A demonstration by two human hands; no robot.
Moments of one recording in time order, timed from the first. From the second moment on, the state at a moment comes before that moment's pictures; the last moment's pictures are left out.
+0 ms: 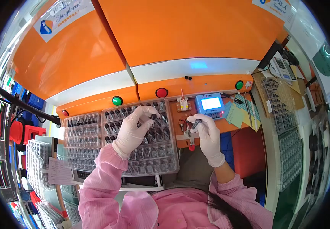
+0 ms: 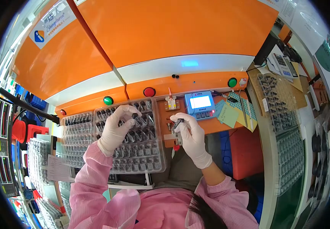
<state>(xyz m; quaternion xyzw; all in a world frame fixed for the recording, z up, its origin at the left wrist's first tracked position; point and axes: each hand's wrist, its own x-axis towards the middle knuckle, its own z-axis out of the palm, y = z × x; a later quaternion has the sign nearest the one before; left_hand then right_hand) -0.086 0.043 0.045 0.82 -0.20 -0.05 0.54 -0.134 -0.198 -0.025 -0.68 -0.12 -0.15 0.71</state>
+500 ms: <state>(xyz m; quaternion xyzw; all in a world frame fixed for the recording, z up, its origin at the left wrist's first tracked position) -0.058 0.080 0.037 0.82 -0.17 0.00 0.55 -0.126 -0.188 -0.015 -0.73 -0.17 -0.15 0.65</state>
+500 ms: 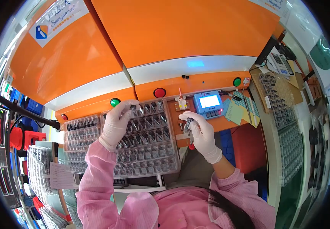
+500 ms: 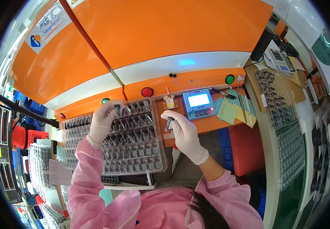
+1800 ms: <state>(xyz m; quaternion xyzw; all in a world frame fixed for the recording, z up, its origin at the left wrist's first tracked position) 0.061 0.100 0.000 0.75 -0.23 -0.11 0.61 -0.112 -0.206 -0.107 -0.68 0.07 -0.27 0.68</state>
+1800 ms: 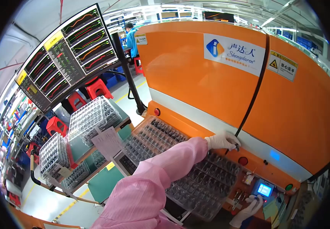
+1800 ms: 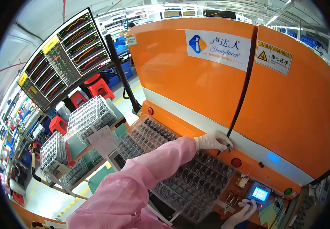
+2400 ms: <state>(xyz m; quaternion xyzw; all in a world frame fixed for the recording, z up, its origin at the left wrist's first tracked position) 0.066 0.096 -0.012 0.68 -0.24 -0.10 0.68 -0.118 -0.202 -0.090 -0.64 0.07 -0.34 0.69</state>
